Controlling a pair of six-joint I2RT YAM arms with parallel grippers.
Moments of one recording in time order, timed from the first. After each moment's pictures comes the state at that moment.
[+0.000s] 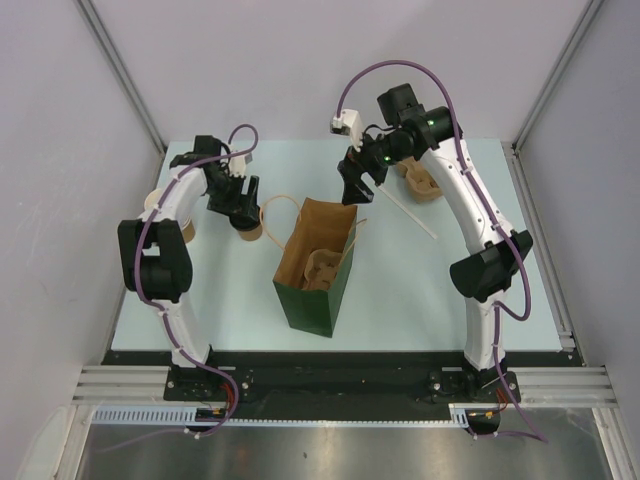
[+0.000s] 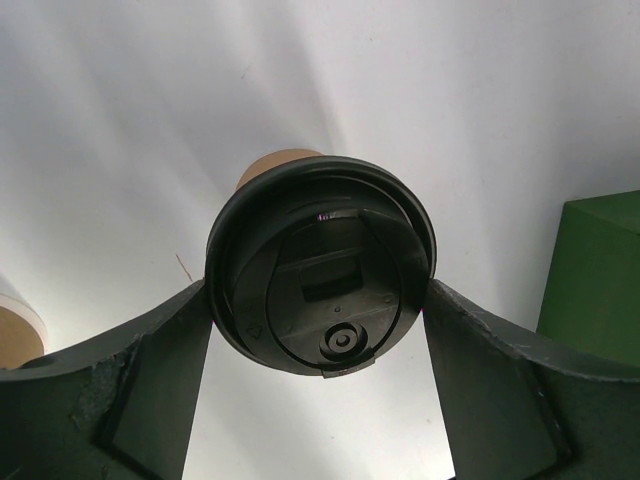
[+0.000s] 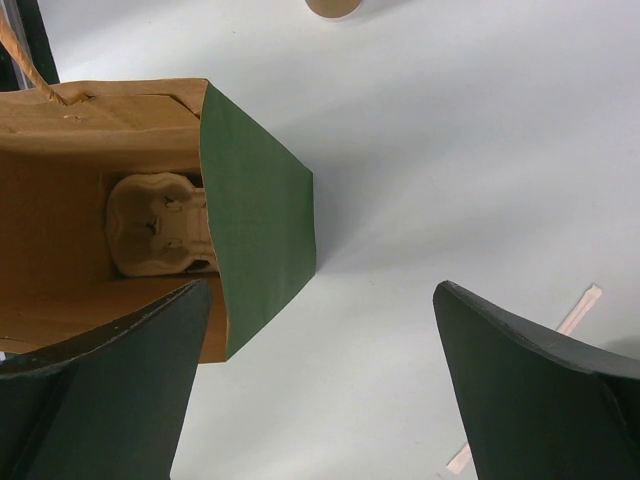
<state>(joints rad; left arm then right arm) -0.03 1.92 1.62 -0.87 0.30 0.19 0.47 2.04 2.41 -1.30 -0.64 -0.59</state>
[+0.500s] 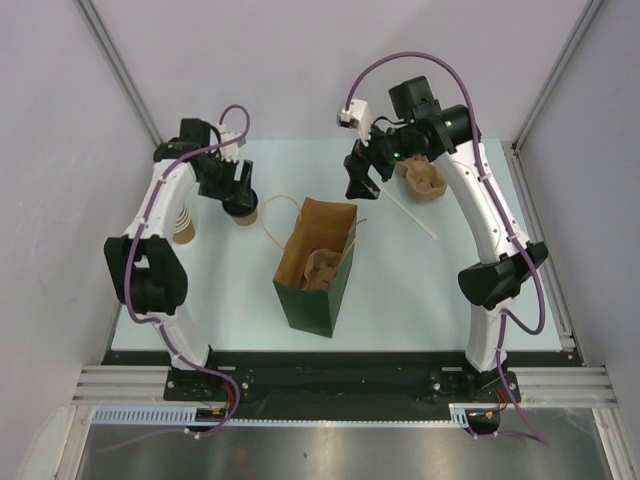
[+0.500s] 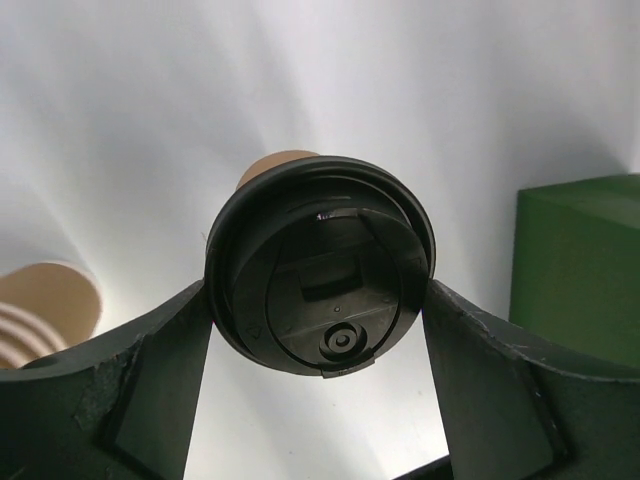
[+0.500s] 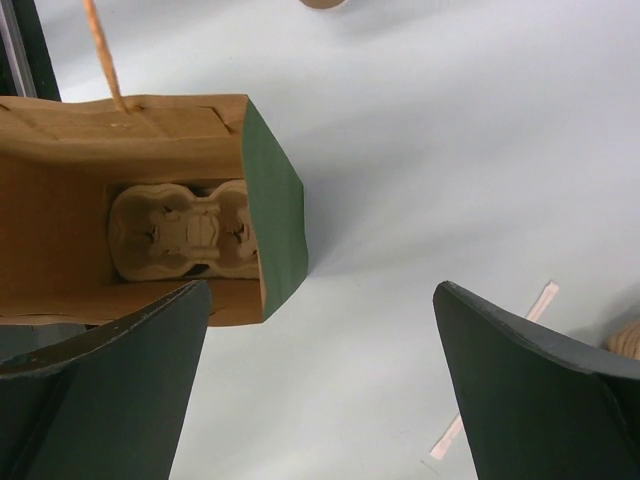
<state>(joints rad) -0.03 1.82 1.70 -0.97 0.30 0.21 0.47 1.96 2.42 -1.30 -0.62 -0.58</state>
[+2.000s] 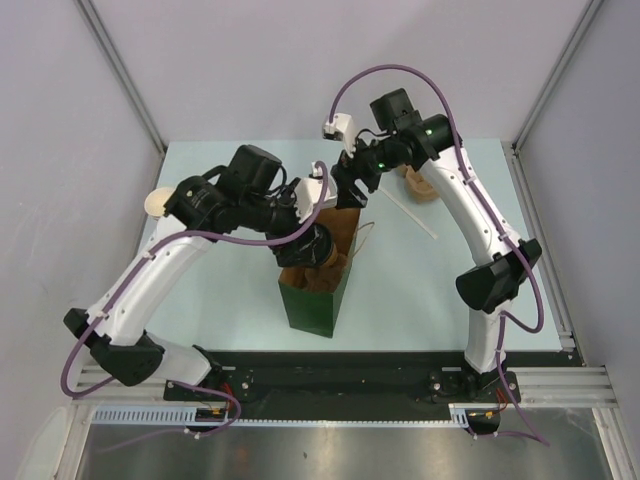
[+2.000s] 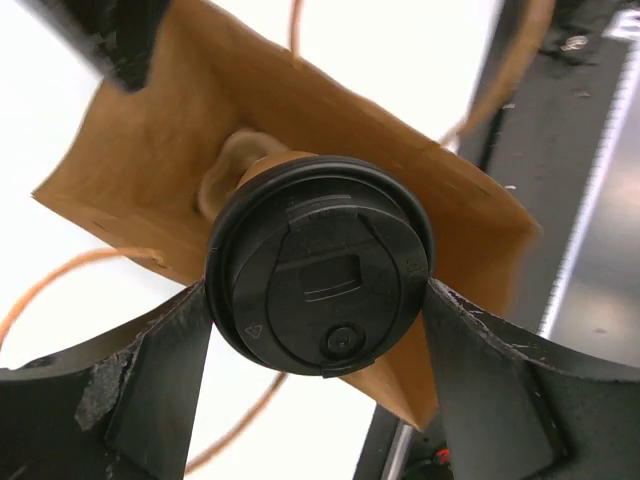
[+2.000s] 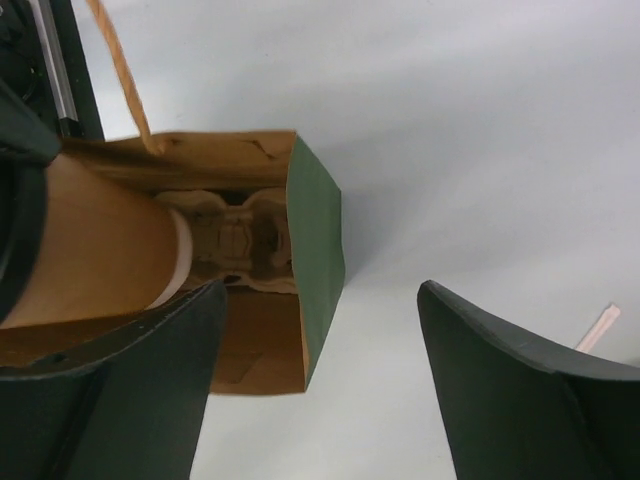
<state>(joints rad) -0.70 1.39 1.76 -1.22 0.43 0.42 0.54 1.94 2.31 -1.23 -0.62 -0.52</state>
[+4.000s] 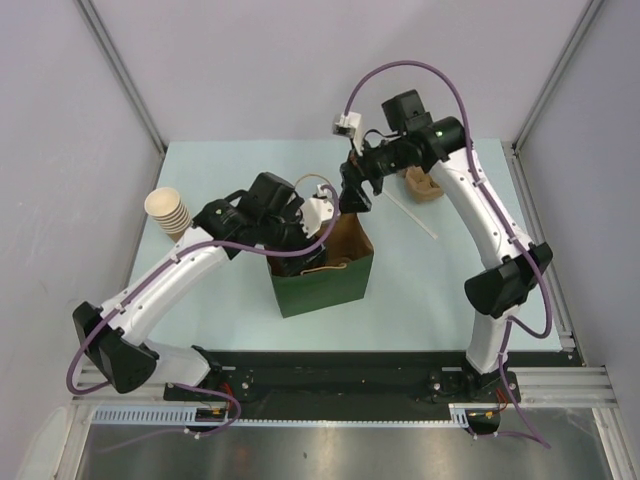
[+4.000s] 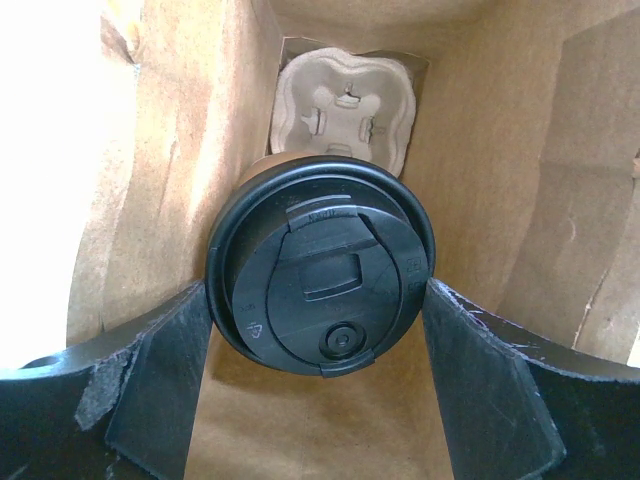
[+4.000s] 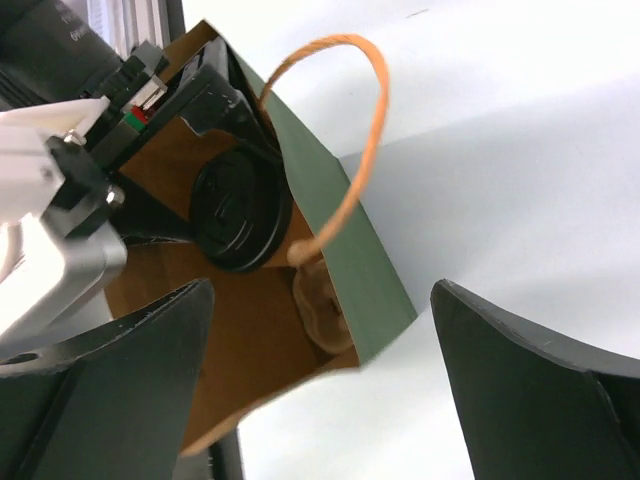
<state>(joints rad) -0.69 1.35 1.40 -0.96 0.25 0.38 0.47 1.88 2.22 -1.20 -0.85 -0.43</state>
